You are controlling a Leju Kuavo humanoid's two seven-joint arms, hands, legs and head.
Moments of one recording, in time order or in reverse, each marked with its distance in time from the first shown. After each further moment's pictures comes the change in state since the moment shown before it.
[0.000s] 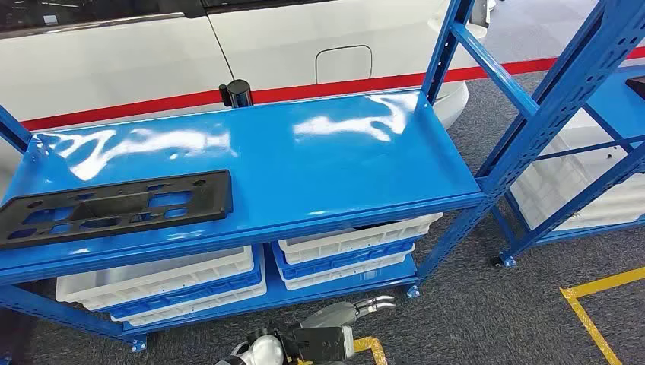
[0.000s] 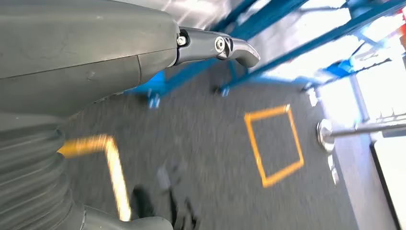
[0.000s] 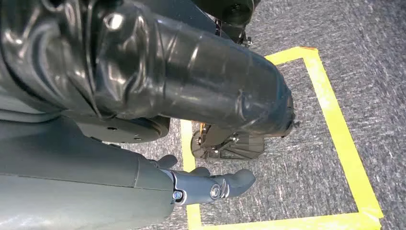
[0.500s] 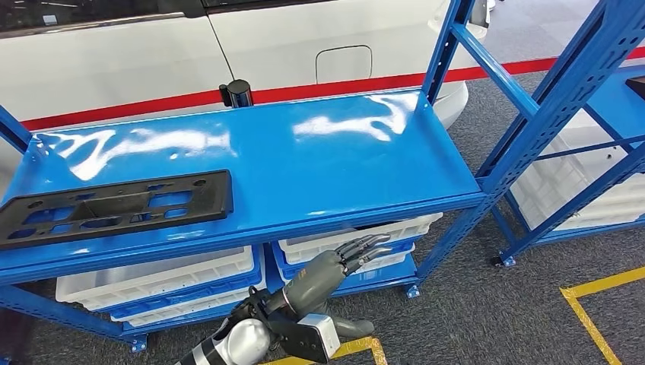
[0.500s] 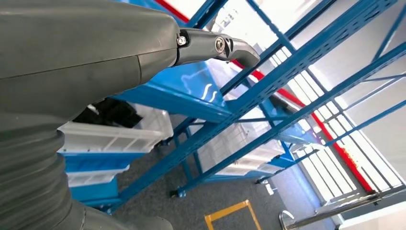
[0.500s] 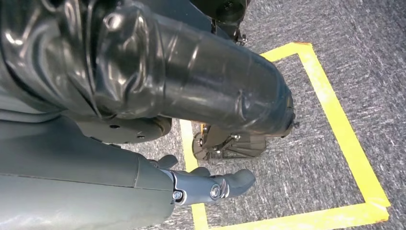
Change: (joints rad) left arm -0.018 0.120 -0.045 -0.423 0.025 0.188 0.045; right arm 0.001 0.006 -0.052 0.000 -0.009 -0.015 -0.002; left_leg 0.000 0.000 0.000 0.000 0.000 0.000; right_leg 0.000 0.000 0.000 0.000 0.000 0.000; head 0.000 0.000
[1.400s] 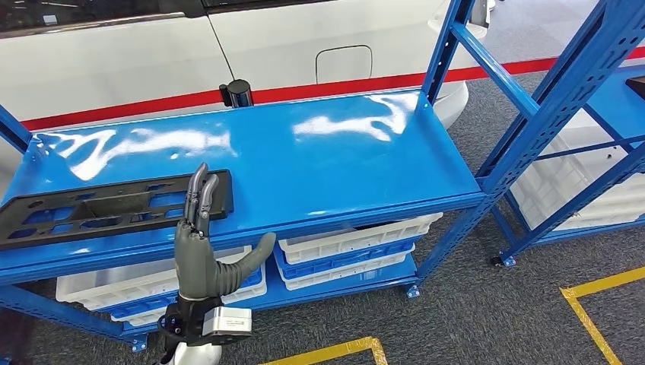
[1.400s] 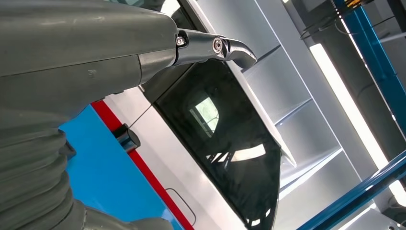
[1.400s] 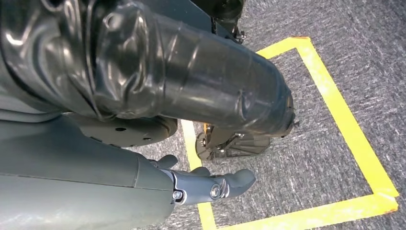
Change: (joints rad) left arm 0.216 0.040 0.292 -0.318 -0.216 0.702 -0.016; right arm 0.006 0.018 -0.042 0.000 0.000 -0.039 -0.006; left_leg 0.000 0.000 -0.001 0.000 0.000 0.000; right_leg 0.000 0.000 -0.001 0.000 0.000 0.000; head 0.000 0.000
